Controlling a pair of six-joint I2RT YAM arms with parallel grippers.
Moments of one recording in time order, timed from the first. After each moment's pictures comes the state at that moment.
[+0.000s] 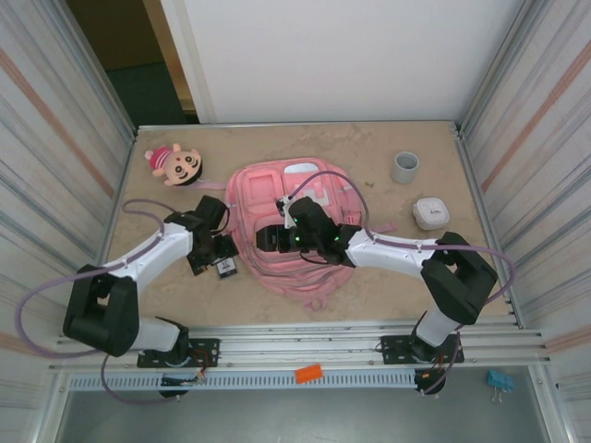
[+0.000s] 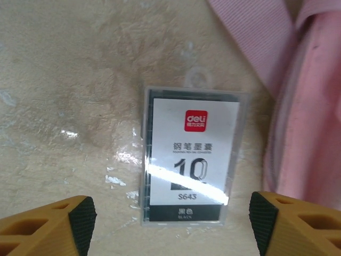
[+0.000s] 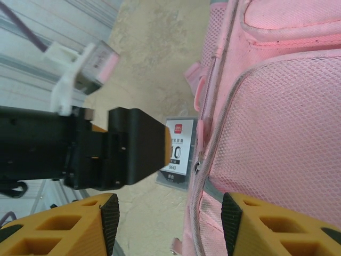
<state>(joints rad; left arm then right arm) -0.37 1.39 0.83 -0.84 -0.03 -0.80 0.92 1.62 0.97 0.09 -0.23 0.77</state>
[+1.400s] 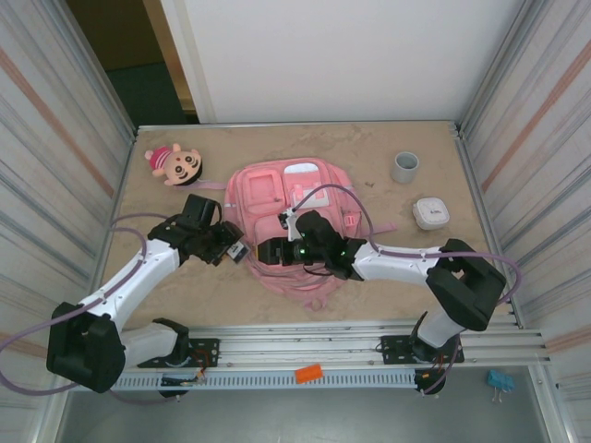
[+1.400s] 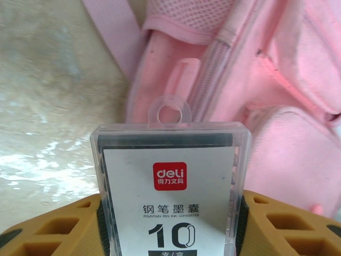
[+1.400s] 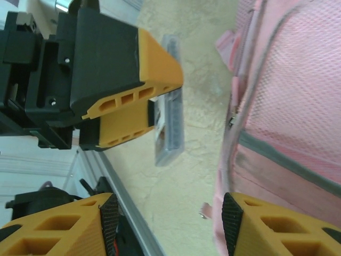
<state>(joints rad) -0.37 1.16 0.78 -0.64 0.20 -1.13 0.96 1.57 0.82 0.27 -0.30 0.85</state>
